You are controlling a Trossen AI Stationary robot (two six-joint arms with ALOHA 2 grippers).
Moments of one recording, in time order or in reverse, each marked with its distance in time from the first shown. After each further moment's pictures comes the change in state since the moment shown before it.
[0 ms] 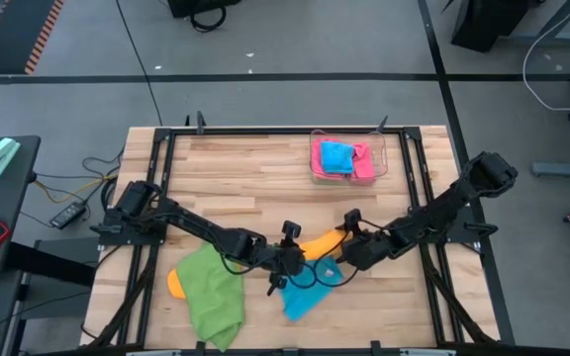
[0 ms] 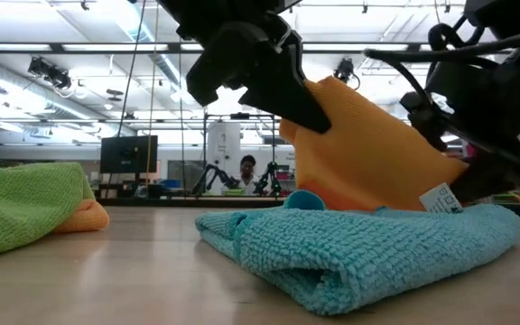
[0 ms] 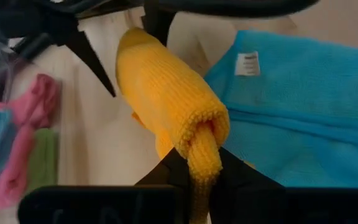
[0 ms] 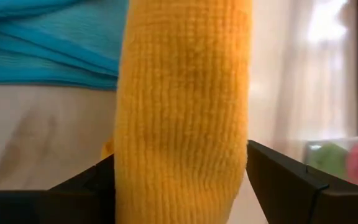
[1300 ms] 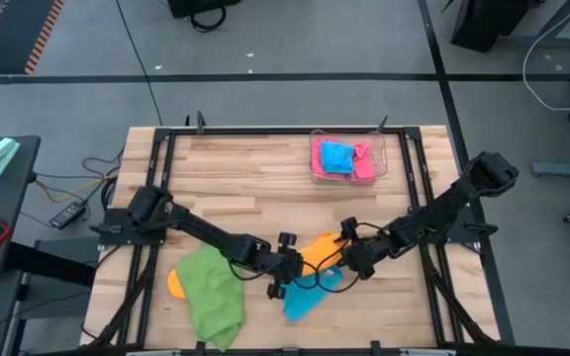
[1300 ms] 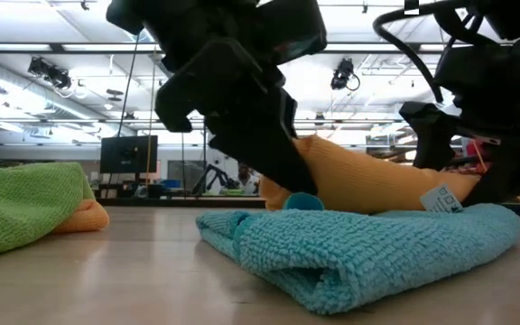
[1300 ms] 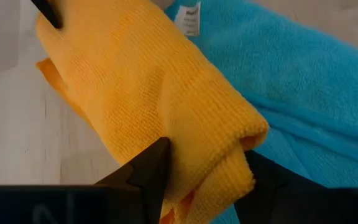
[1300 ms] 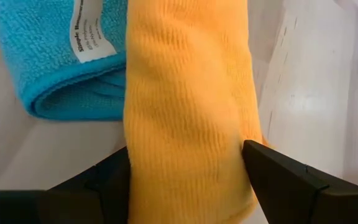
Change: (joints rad) left arm -0.007 0.085 -0.005 -0.028 0.174 -0.275; right arm 0.000 -0.013 -0.001 0.058 -0.215 0.030
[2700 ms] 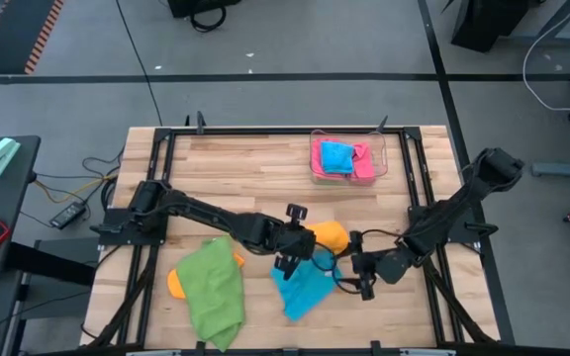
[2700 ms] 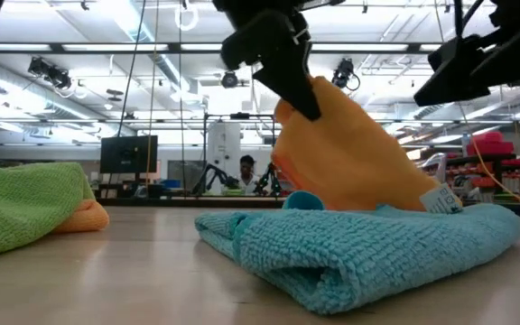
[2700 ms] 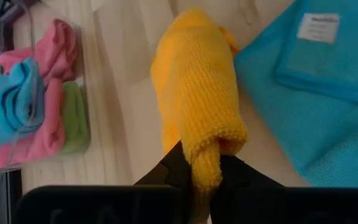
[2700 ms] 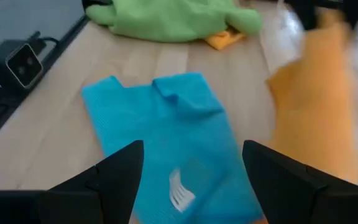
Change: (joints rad) left arm 0.101 -0.004 0.353 -0.481 -0.184 0.206; right arm 0.197 -0.077 0.002 0.309 0.129 0.334
